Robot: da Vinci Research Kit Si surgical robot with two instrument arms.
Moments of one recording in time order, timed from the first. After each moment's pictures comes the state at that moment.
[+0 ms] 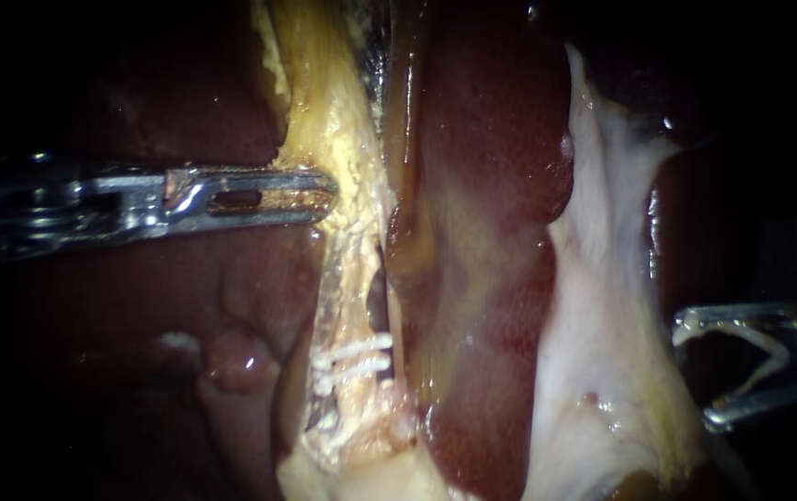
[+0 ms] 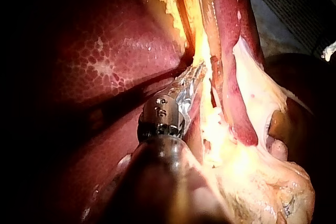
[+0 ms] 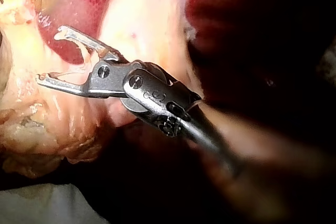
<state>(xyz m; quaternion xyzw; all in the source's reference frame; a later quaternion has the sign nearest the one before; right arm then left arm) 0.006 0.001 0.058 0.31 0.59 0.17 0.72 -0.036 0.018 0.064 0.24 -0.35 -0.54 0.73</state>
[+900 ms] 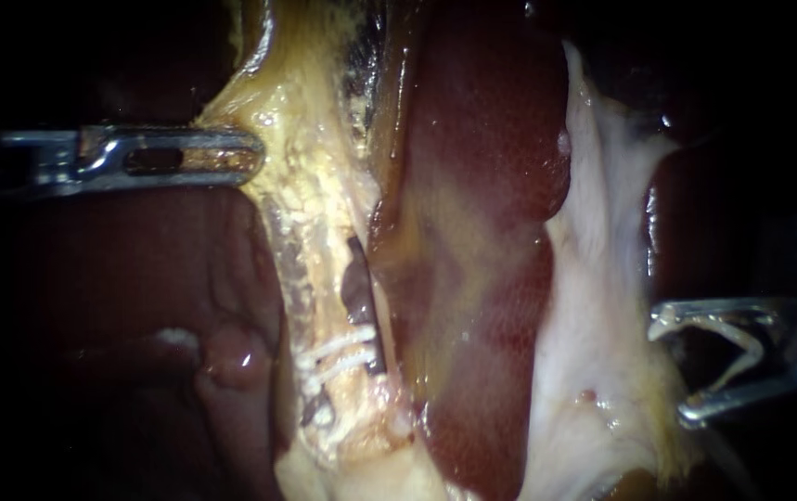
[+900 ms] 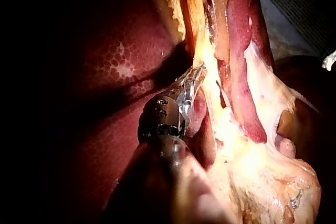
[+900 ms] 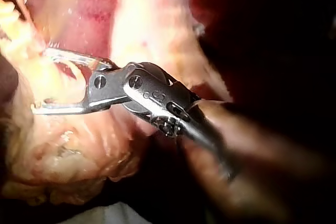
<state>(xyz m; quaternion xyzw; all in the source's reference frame) 0.013 0.003 0.057 0.39 0.61 0.21 0.66 -0.030 0.022 0.058 0.22 -0.36 -0.55 0.72</state>
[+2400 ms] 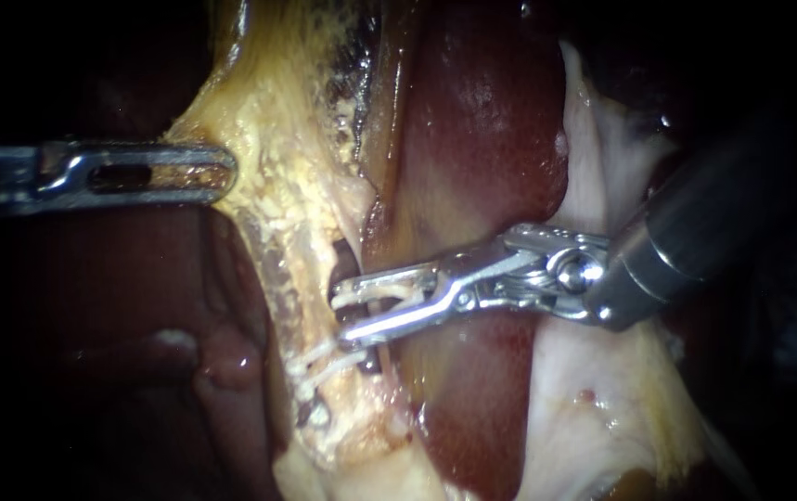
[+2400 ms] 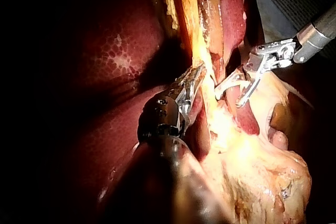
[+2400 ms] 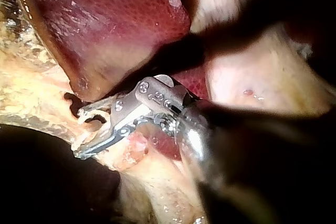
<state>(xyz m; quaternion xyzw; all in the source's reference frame) 0.033 0.004 0.077 0.48 0.48 0.30 0.67 -0.029 0.021 0.055 0.22 -0.36 -0.56 0.71</state>
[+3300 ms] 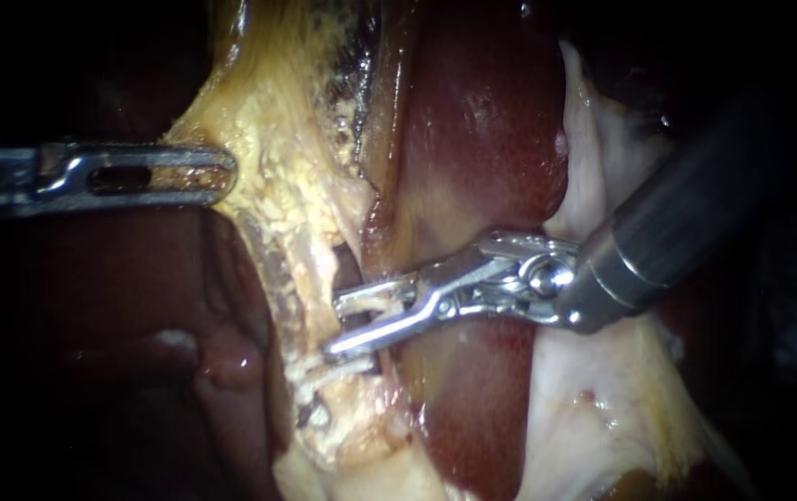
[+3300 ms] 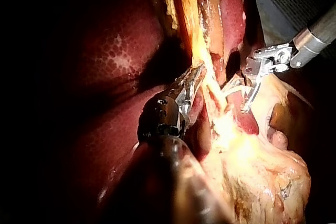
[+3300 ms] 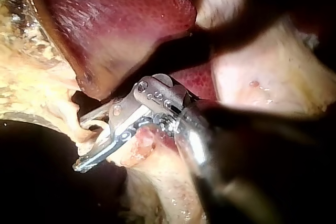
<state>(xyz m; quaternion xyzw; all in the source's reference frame) 0.034 0.003 0.075 0.55 0.53 0.25 0.60 -0.029 0.021 0.055 0.22 -0.36 -0.56 0.71</state>
